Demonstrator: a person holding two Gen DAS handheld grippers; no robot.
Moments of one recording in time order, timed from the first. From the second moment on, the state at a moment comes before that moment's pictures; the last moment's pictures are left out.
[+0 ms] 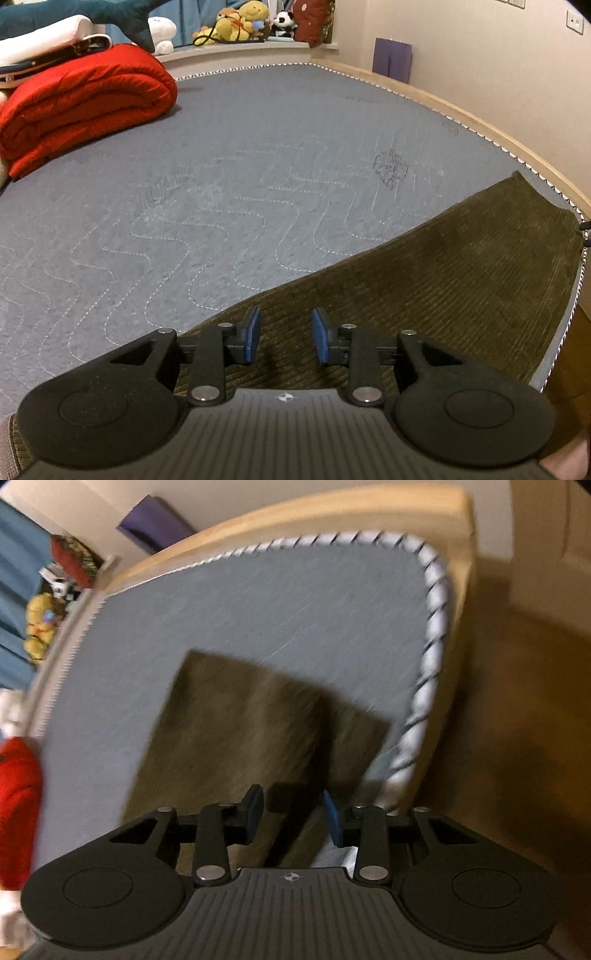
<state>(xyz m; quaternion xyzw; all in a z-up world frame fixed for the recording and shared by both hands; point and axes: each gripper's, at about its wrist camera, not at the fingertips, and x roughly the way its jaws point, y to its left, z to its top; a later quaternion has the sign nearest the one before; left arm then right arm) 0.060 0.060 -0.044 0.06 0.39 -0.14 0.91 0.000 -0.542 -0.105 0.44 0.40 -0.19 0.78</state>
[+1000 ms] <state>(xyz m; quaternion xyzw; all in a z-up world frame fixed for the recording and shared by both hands) 0.065 0.113 -0.030 0.02 0.37 -0.09 0.92 -0.043 -0.538 -0.080 0.48 0.15 -0.37 0.79</state>
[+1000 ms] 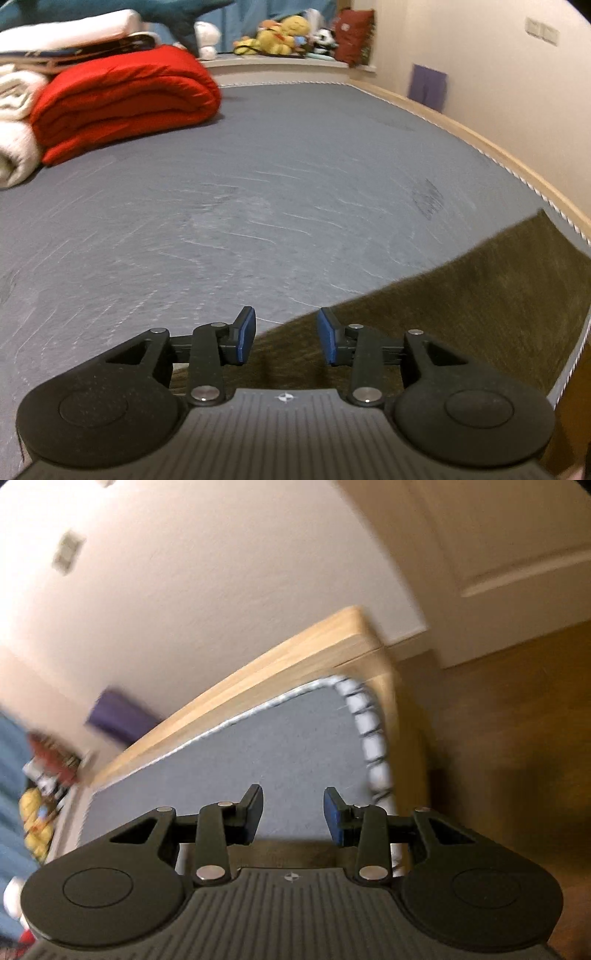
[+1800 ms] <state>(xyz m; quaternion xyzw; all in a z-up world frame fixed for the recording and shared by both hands) -0.001 0.279 -0.075 -0.04 0.47 0.03 0.88 0.066 -0.198 0.031 0.20 0.22 0.08 0.95</state>
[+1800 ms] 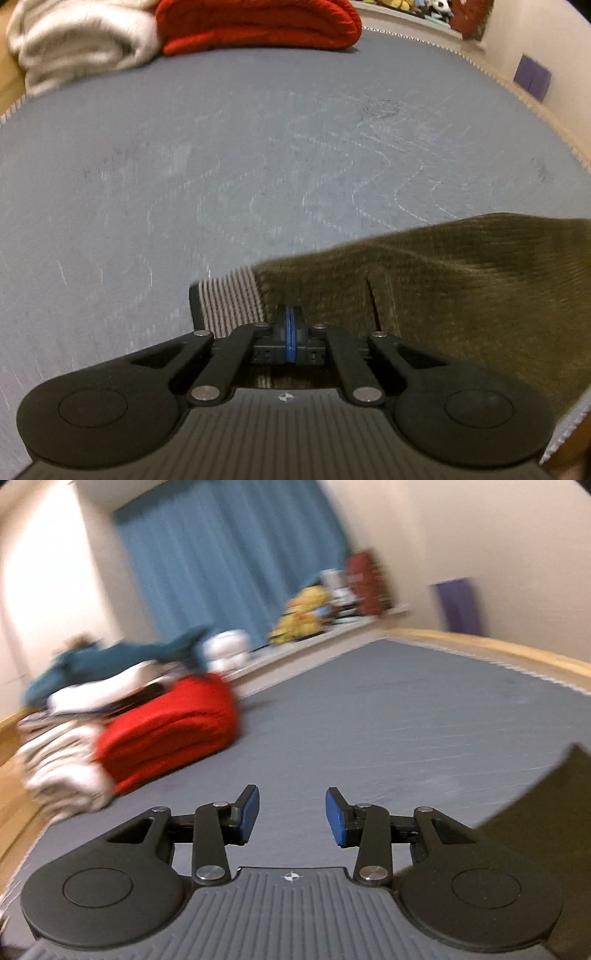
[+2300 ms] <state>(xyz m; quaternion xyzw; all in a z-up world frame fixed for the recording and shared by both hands) -0.053 0.237 -0.040 0.01 0.41 -0.09 0.91 -0.002 0.017 -0.056 -0.06 0.37 0.37 0.85</state>
